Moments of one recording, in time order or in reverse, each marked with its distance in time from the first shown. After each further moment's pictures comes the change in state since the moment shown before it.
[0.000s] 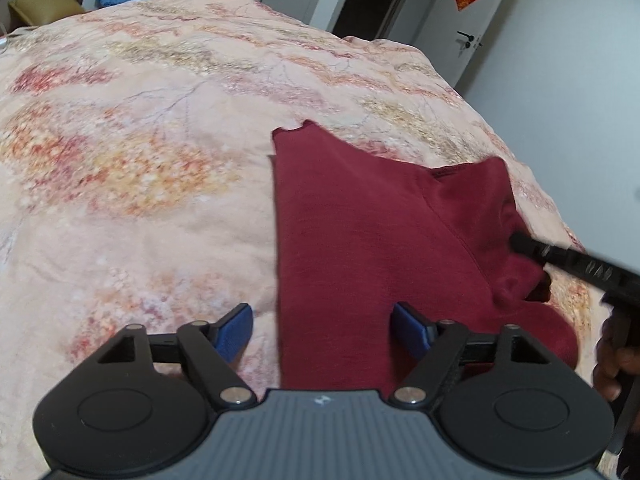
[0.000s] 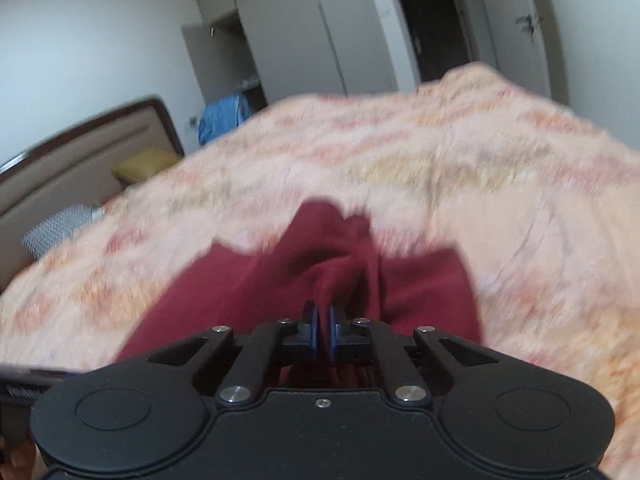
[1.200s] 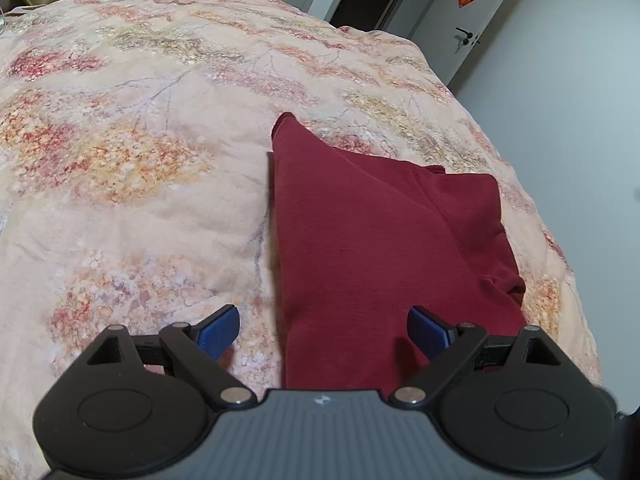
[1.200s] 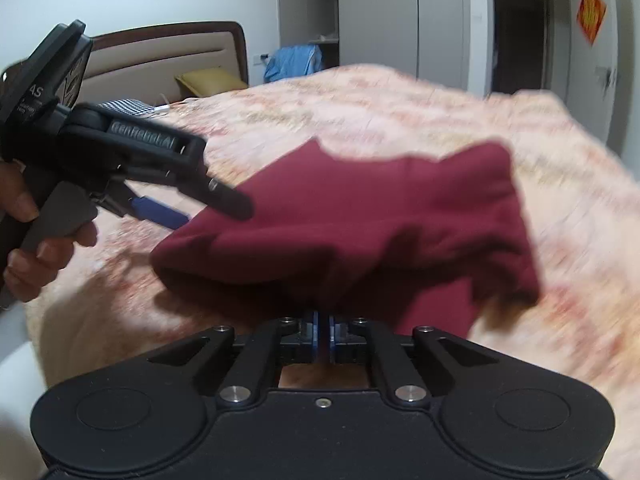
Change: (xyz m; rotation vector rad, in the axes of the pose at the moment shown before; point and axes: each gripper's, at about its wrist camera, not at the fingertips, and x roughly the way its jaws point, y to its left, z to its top) left arm -0.014 -0.019 0.003 -0.057 0.045 -0.039; right arm -0.059 0.073 -0.082 -0.369 0.105 0.032
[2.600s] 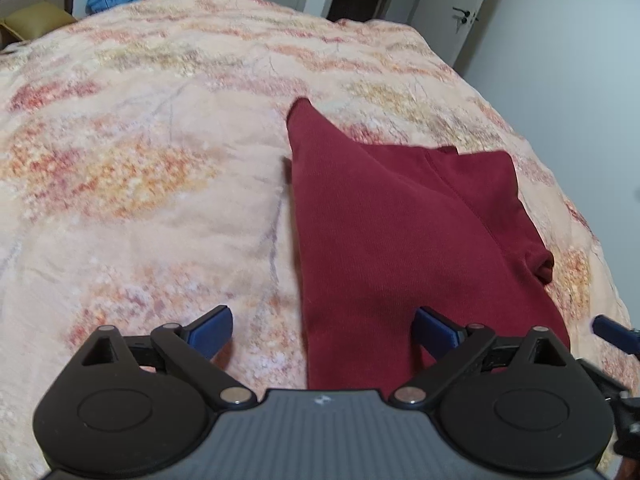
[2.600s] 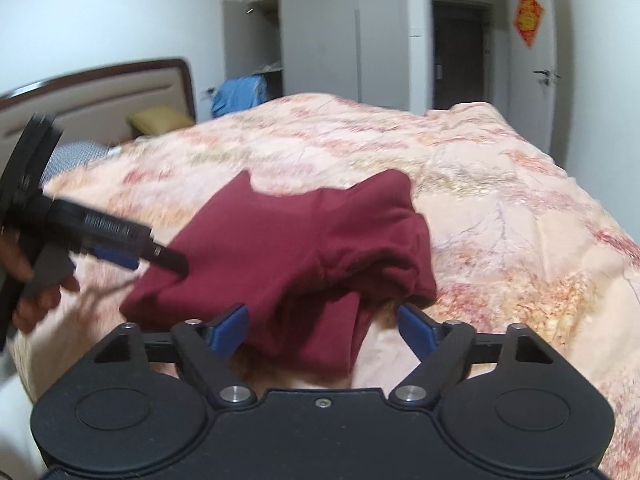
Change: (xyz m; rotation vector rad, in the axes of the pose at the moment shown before) left arm 0.004 -0.008 -0.003 0.103 -0.003 0.102; right arm -0.048 -0.039 -0.008 0.153 -0.066 -0.105
